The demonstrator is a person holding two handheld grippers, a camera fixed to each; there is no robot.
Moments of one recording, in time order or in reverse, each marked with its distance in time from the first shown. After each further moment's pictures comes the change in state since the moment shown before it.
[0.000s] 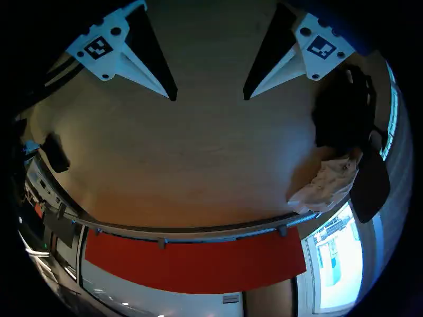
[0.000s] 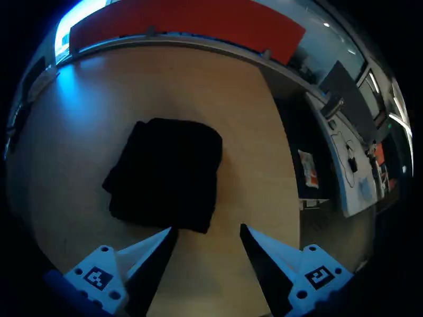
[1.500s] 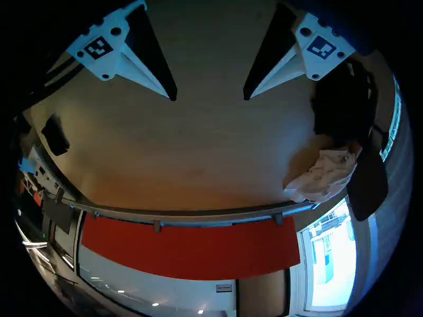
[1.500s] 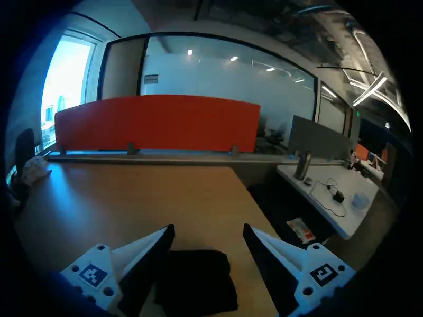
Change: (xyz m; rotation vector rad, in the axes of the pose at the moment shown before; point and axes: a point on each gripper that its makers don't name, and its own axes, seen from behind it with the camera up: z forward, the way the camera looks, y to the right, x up) left arm 0.035 -0.004 0.004 0.008 0.092 -0.044; right arm 0.173 -0.016 -0.076 -0.103 0.654 0.269
